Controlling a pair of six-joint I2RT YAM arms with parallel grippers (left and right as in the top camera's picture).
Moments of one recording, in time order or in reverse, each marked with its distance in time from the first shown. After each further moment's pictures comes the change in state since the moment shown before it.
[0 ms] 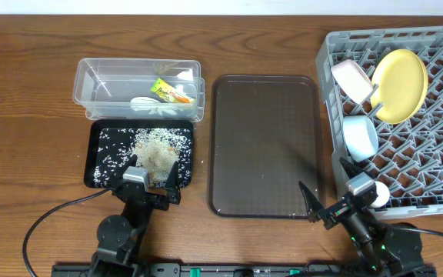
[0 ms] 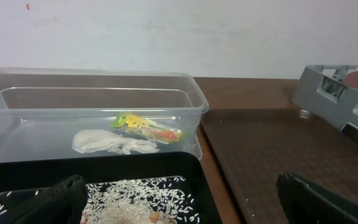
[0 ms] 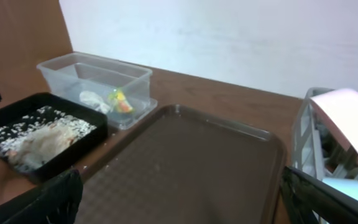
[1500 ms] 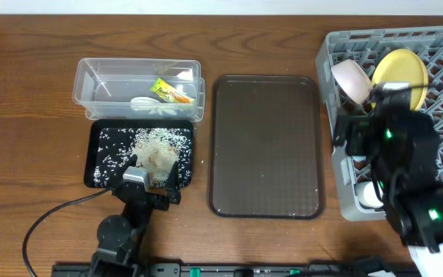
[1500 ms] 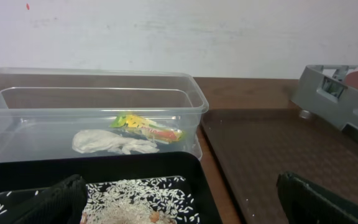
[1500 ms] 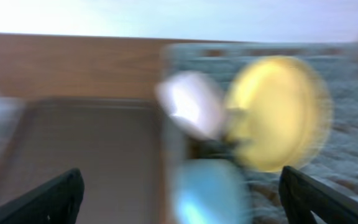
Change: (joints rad) left arm 0.000 0.000 0.000 0.000 0.000 0.000; right arm -0.011 0.886 0.814 -0.374 0.439 0.116
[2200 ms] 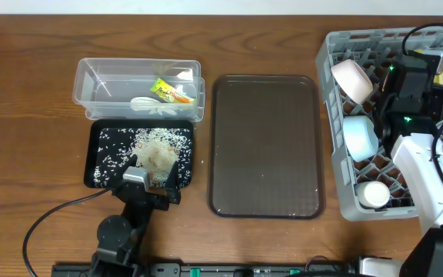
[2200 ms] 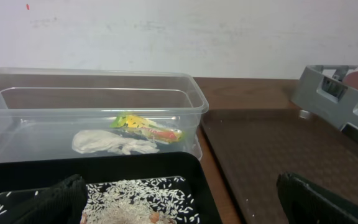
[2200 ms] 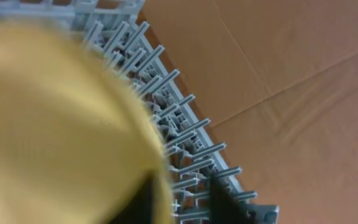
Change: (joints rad) left arm 0.000 0.000 -0.001 0.002 0.000 0.000; right arm -0.297 0.589 -0.001 0.509 0.751 -0.352
